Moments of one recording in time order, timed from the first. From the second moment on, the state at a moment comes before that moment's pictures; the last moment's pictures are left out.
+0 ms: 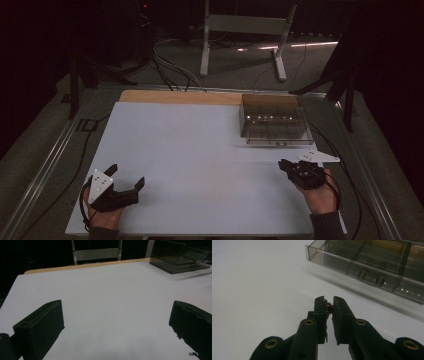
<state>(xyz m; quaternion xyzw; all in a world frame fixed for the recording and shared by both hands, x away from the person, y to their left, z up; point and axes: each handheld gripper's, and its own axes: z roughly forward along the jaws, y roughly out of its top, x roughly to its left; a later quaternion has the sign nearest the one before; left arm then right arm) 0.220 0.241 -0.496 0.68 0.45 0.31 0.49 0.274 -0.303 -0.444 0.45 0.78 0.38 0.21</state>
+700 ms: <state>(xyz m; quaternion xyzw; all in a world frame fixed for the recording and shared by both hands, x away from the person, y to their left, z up) 0.219 0.241 -0.496 0.68 0.45 0.31 0.49 0.294 -0.297 -0.418 0.44 0.77 0.40 0.22</state>
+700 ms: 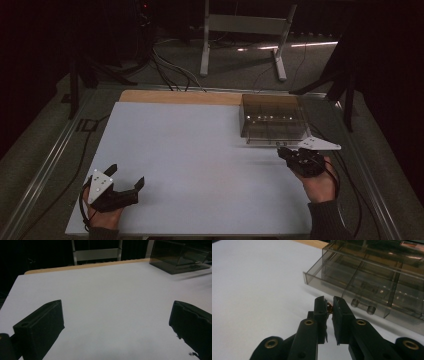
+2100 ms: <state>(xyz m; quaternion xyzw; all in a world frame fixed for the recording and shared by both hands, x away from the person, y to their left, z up) 0.219 0.242 -0.496 0.68 0.45 0.31 0.49 0.346 -0.286 -0.395 0.44 0.75 0.42 0.23</state>
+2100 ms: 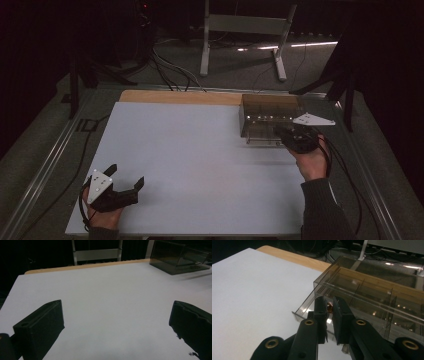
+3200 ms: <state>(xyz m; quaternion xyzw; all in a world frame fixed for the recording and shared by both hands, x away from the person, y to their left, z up) 0.221 0.242 -0.497 0.68 0.45 0.31 0.49 0.382 -0.280 -0.410 0.46 0.75 0.41 0.23</state>
